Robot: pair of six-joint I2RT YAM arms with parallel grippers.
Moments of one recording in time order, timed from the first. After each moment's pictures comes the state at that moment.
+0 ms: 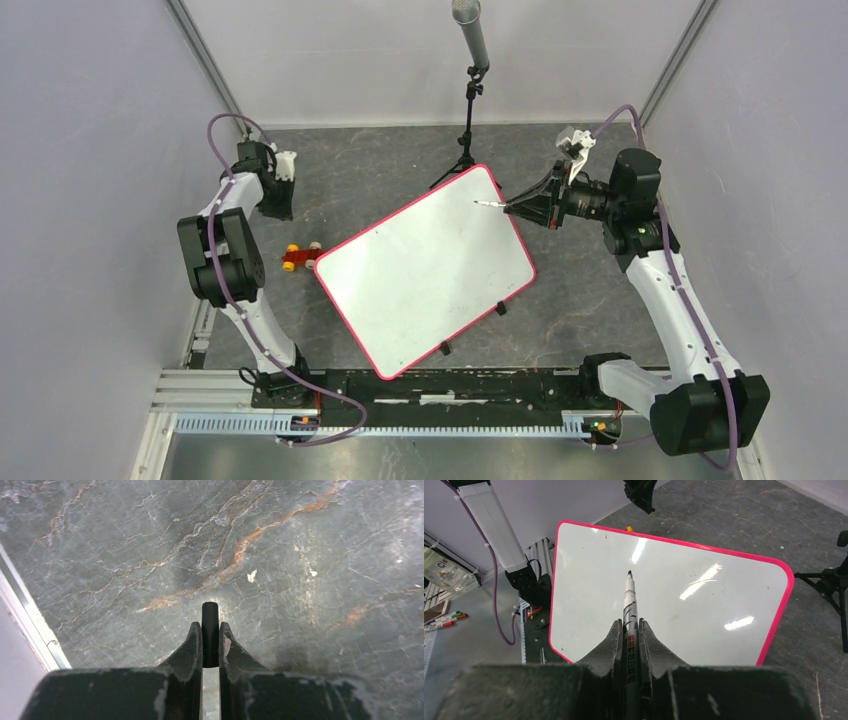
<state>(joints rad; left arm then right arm) 0.22 1.88 1.39 -0.60 0.16 0.35 0.11 1.09 1.02 -0.14 -1.11 0.11</state>
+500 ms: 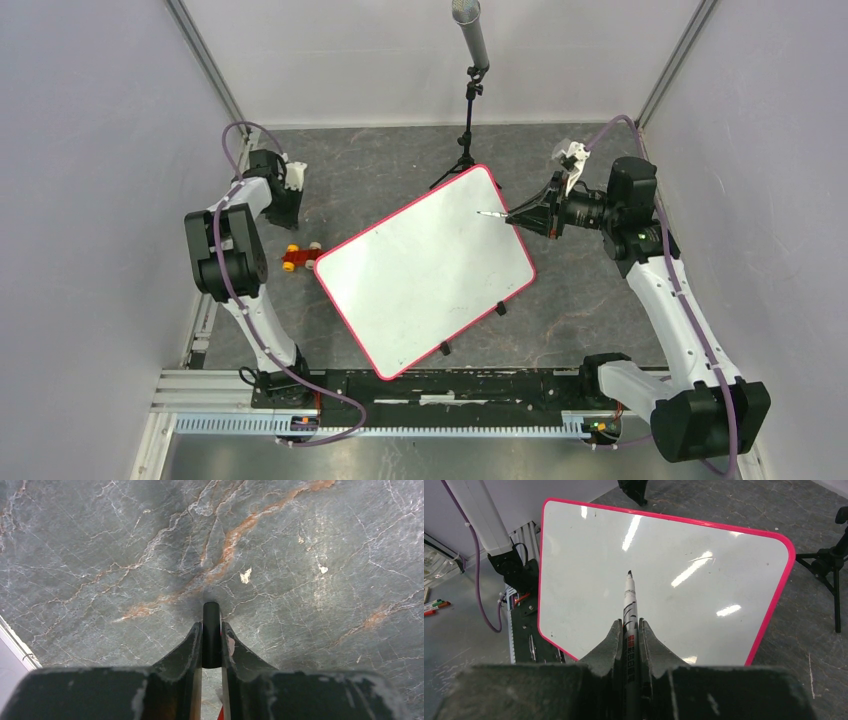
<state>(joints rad) 0.19 1.94 1.34 -0.56 0.11 0.39 0.11 1.06 0.98 -0.25 -1.07 -0.02</state>
